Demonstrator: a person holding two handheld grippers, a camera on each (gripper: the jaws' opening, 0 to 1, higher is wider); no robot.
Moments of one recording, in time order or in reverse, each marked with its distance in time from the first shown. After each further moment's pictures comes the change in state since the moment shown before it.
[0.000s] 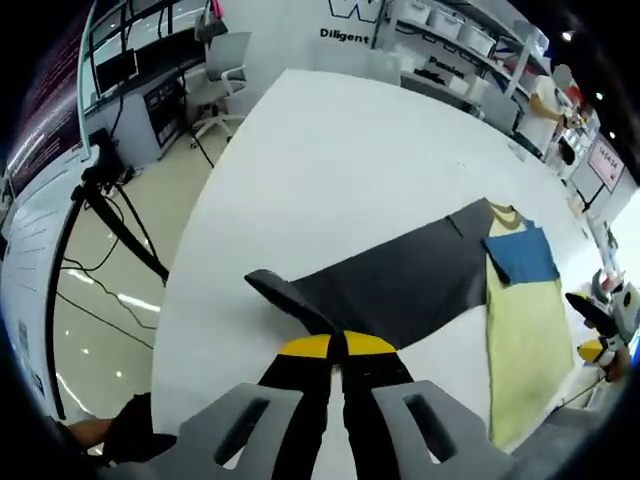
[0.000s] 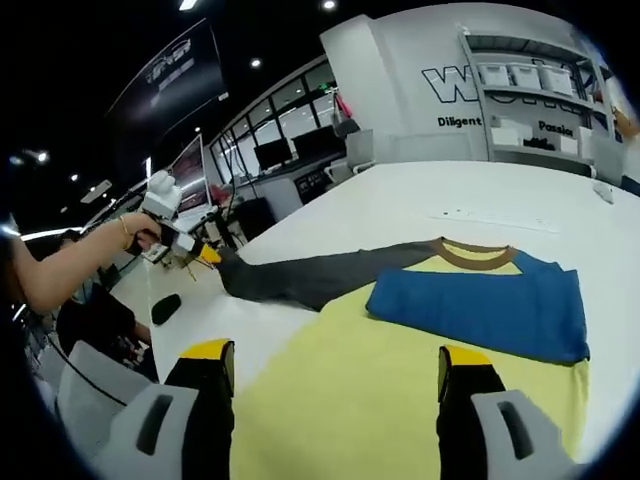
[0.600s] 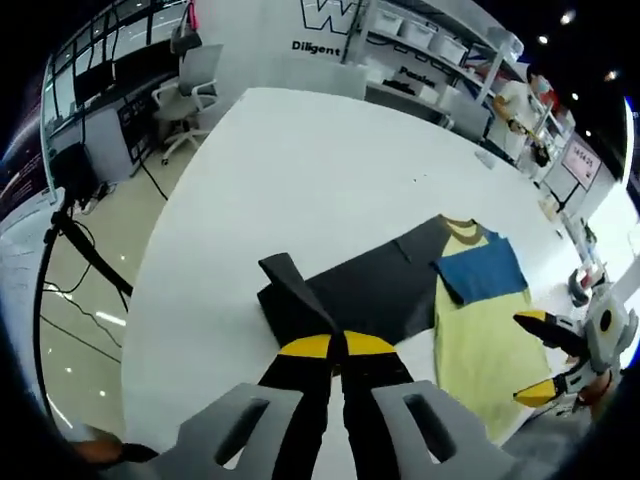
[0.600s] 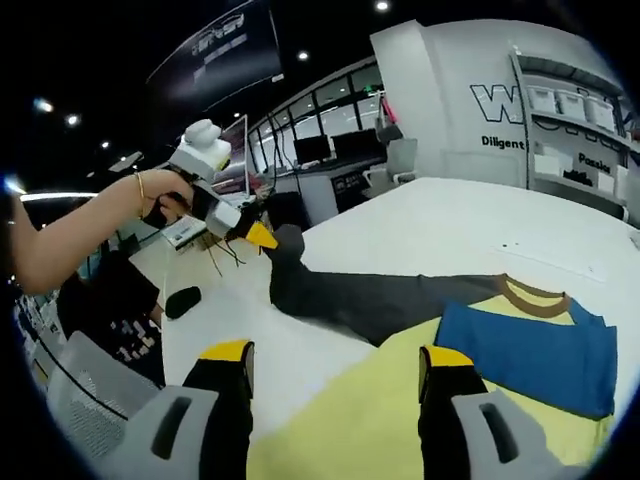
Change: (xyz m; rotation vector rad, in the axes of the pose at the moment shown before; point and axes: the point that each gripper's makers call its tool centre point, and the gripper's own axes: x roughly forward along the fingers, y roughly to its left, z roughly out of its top) left arm -0.006 -0.063 0.028 0.026 -0.052 -0.129; right arm 0.050 0.067 0.025 -0.149 -0.021 0.104
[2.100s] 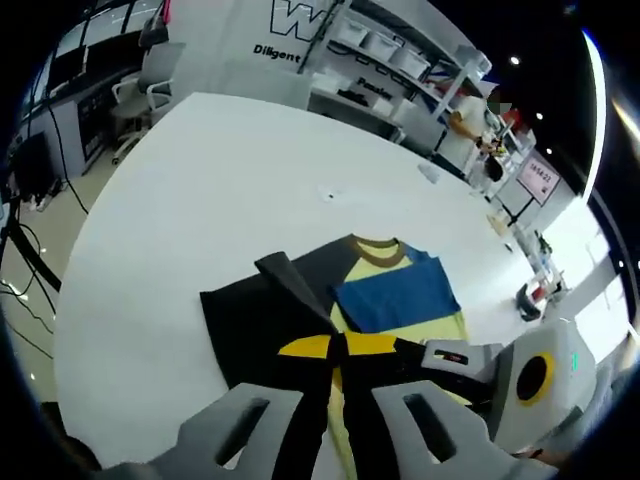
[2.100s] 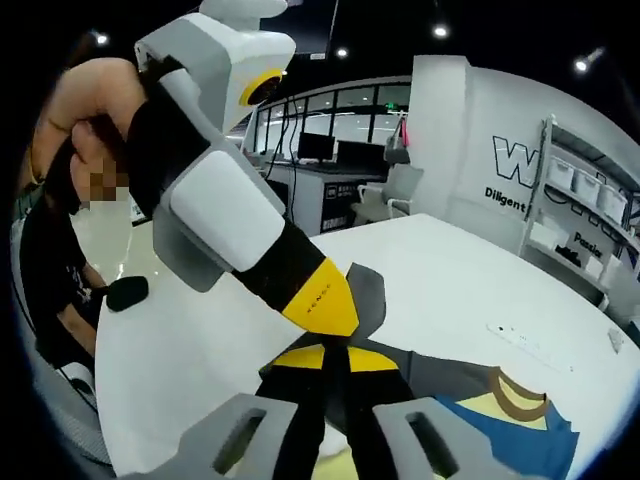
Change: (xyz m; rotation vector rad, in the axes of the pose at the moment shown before) left arm 0.008 -0.109 0.023 -0.033 -0.025 -0.220; right arm 0.076 -0.009 0.054 -0.285 -0.003 -0.158
